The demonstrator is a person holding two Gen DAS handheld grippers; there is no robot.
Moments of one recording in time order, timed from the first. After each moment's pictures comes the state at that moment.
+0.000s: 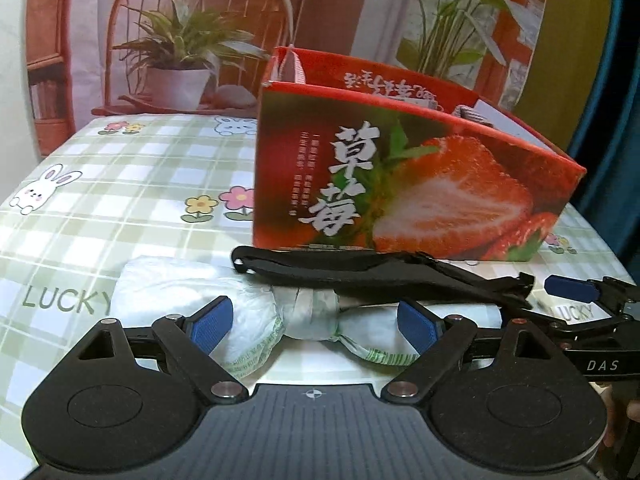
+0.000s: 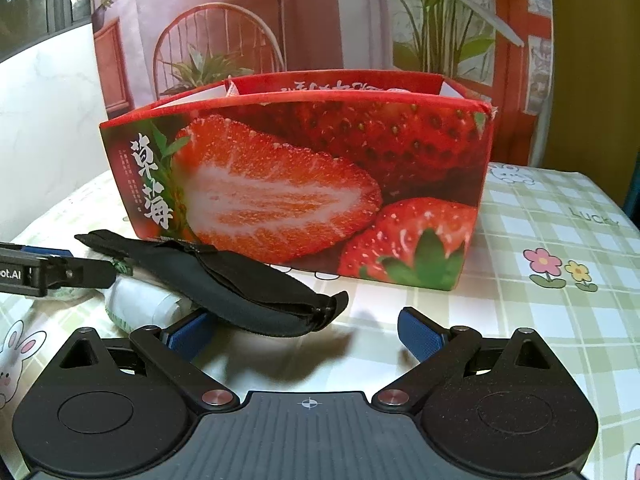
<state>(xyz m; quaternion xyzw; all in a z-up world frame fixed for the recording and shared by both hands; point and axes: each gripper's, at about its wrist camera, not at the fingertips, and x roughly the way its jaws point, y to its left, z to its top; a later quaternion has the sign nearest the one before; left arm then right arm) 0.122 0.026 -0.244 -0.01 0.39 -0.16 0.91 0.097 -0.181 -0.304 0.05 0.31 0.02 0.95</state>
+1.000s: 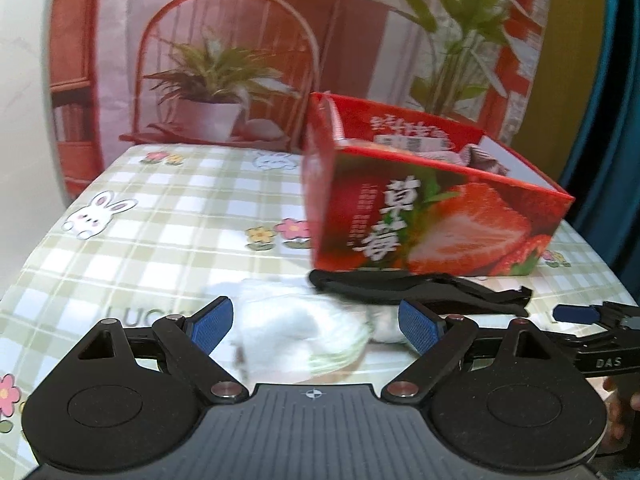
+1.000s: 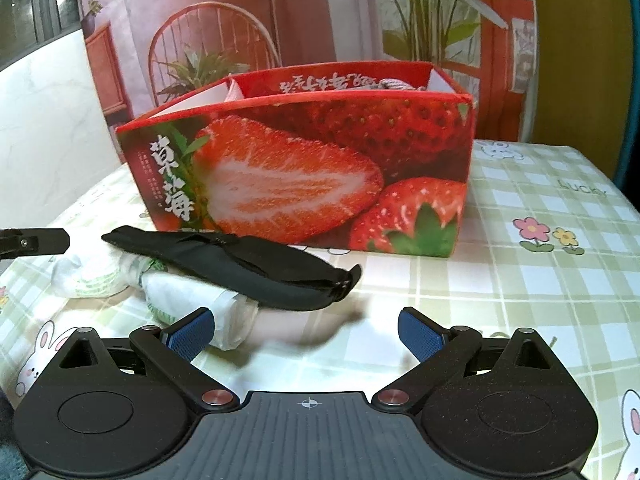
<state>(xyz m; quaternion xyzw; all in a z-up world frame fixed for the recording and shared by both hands) 0.102 0.087 -0.208 -0.01 0.36 -0.15 0.92 0.072 -0.171 -0.291 0.08 0.34 0.02 0.94</state>
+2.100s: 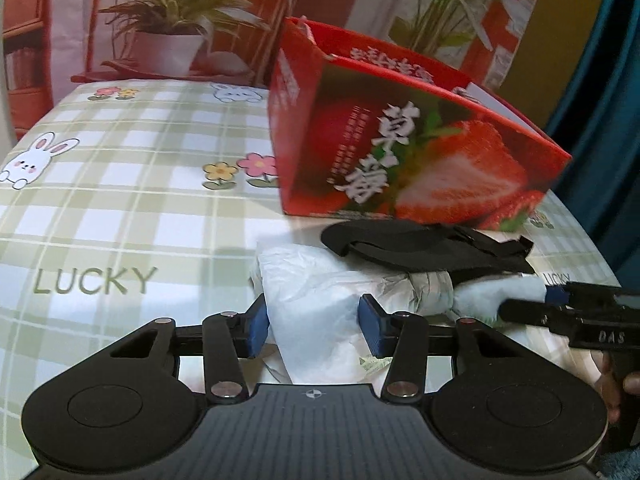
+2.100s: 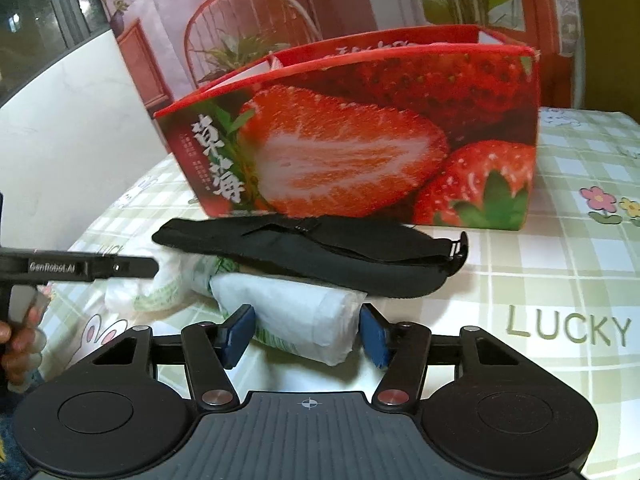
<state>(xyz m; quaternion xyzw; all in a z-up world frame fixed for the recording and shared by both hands) 0.130 0.080 -0.254 -0.02 0.43 -0.22 0.88 0.083 -0.170 -0.303 0.13 0.35 0.10 0.92</state>
